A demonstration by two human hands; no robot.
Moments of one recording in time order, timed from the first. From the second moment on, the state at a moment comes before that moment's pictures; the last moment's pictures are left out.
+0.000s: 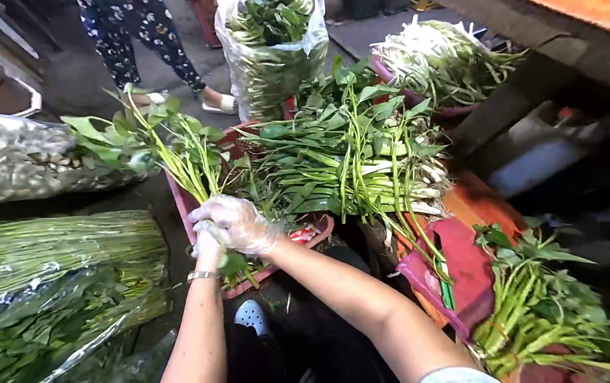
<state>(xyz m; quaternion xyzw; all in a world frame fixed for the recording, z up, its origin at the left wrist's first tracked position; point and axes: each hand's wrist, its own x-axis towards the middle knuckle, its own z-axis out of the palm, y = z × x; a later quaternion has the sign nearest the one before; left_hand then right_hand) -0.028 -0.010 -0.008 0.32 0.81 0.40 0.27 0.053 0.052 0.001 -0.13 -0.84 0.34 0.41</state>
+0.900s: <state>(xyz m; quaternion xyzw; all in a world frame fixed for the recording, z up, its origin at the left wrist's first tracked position) -0.039 -0.017 -0.003 0.29 0.51 0.69 0.43 0.140 0.088 0.021 -0.44 -0.83 0.33 0.14</state>
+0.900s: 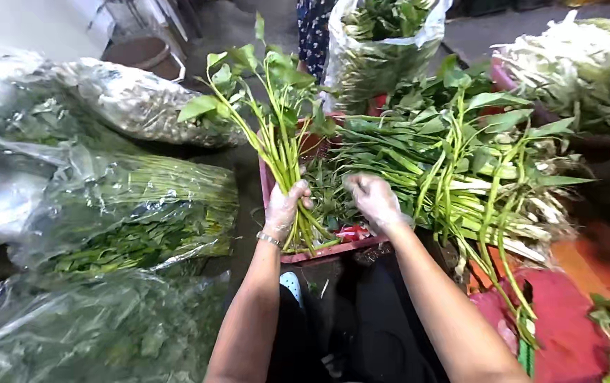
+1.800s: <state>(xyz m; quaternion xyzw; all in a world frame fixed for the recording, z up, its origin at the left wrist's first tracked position) -0.040 -0.006 -0.005 0.27 0.62 0.67 0.31 0.063 0.069 0.007 -0.23 -0.75 0.62 0.06</state>
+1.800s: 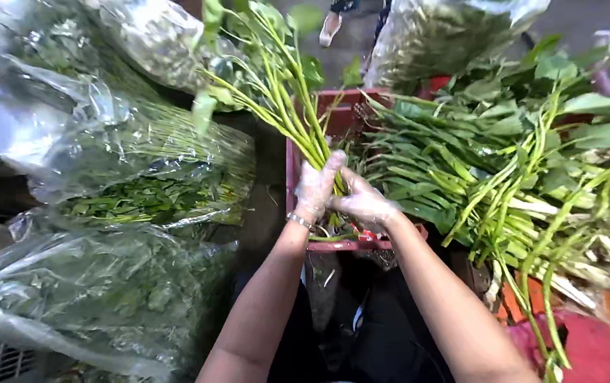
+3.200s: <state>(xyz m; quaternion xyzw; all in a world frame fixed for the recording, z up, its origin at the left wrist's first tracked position) -0.202 -0.100 -0.031 0.49 0.85 0.00 0.17 0.511 -0.032 -0.022 -0.79 -0.54 0.30 0.02</state>
